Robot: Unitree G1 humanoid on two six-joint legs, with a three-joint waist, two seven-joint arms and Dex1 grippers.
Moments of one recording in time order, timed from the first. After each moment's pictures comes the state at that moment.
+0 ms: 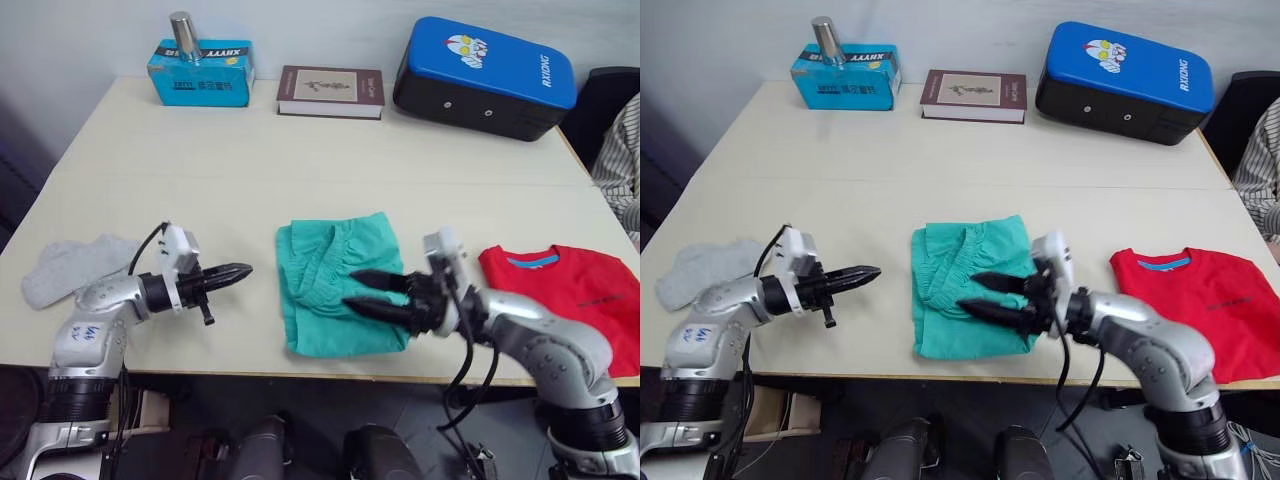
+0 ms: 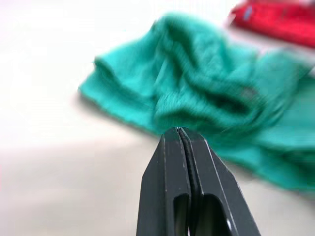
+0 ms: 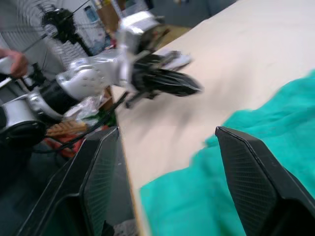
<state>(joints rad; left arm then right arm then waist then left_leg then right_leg) -0.37 0.64 0.16 -0.01 -0.53 0.47 -1.05 -0.33 -0.56 -0.05 -0.36 0.89 0.79 0.79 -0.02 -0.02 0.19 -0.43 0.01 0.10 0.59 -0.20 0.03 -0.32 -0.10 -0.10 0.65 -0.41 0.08</state>
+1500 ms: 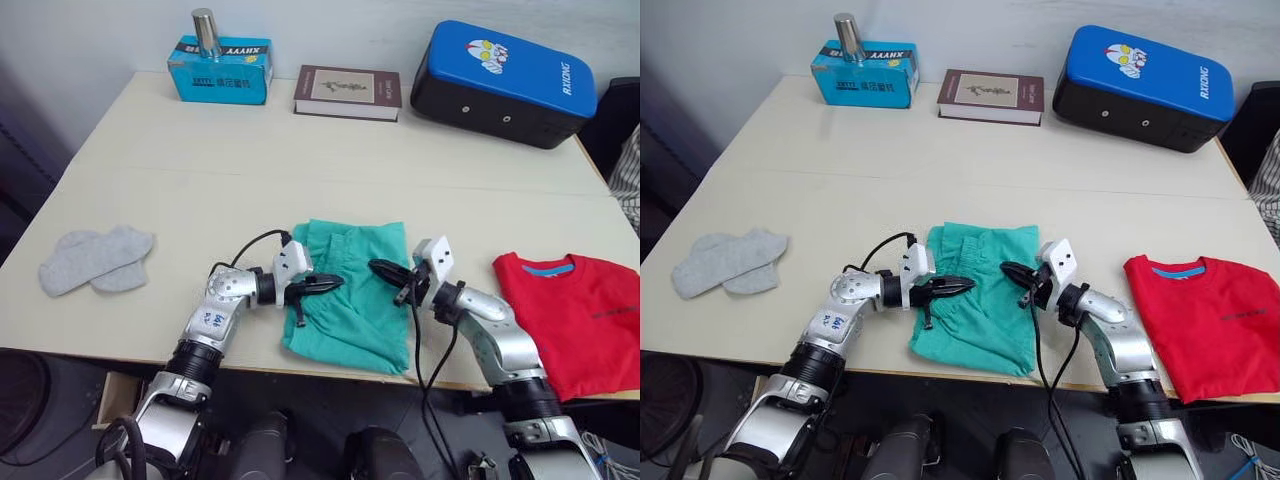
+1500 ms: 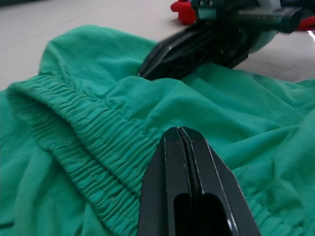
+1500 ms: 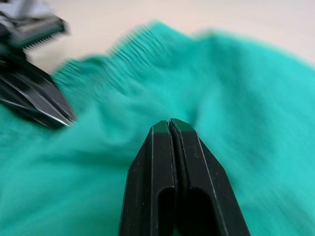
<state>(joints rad) -0.54 0.29 -0.18 0.36 -0.13 0.02 -0.93 -0.36 -0.38 0.01 0.23 0.35 0.18 0.77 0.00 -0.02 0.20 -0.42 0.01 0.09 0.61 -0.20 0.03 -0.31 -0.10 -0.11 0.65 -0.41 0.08</state>
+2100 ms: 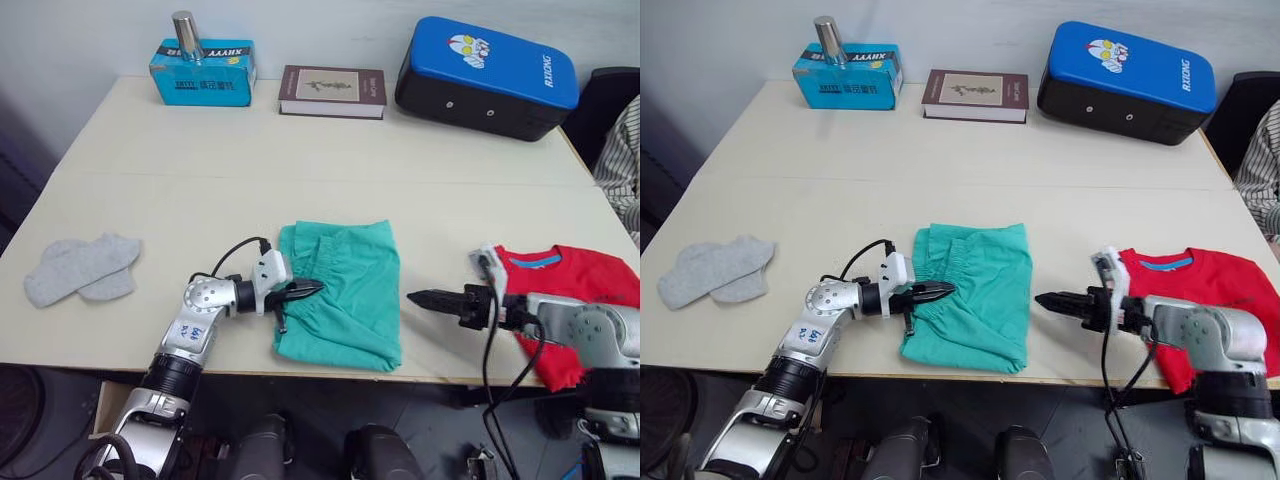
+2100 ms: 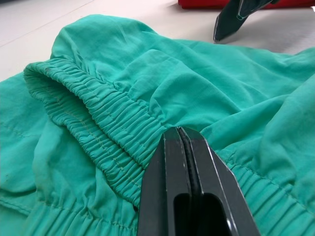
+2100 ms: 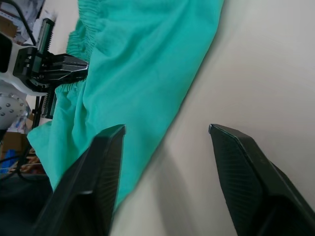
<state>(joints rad) -0.47 0.38 -0.15 0.33 -0.16 -0.06 -0.97 -0.46 -0.63 -0.19 0.06 0.87 1.35 0.71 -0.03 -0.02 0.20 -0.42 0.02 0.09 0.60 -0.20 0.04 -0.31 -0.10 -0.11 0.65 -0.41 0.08</state>
